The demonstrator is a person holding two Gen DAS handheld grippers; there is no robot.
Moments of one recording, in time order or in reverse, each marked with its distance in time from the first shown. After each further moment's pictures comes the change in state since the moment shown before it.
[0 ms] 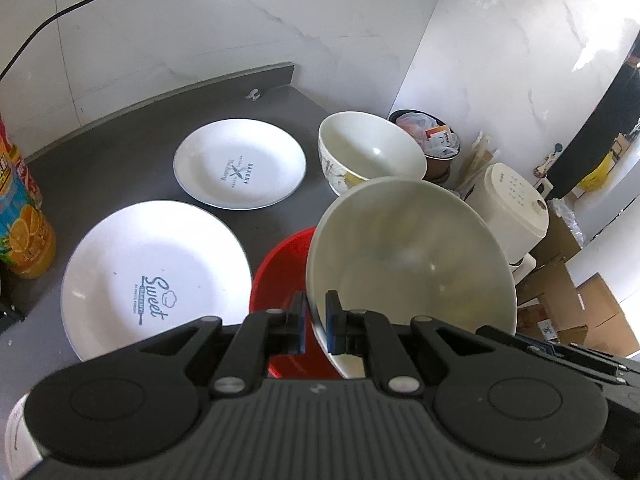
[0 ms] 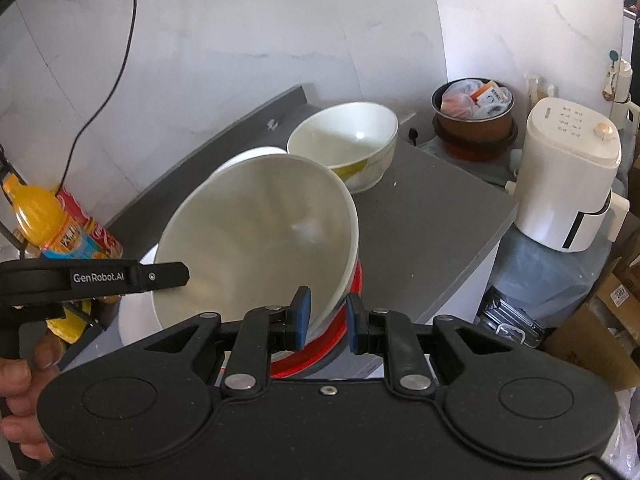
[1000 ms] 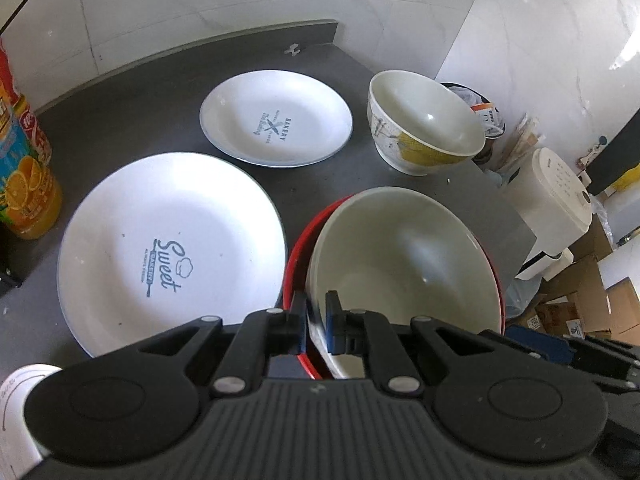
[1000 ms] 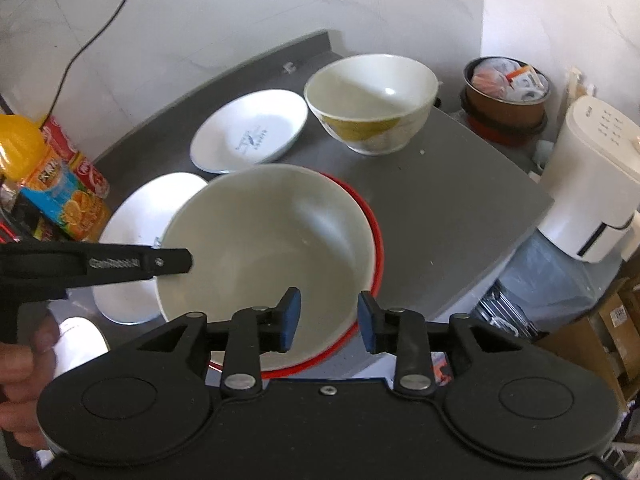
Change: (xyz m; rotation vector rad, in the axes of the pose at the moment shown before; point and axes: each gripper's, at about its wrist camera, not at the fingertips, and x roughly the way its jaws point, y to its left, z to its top) left arm 0.043 0.018 -0.007 -0.068 0.095 0.083; right arm 0.048 0.014 0.010 -0.139 0.137 -0.001
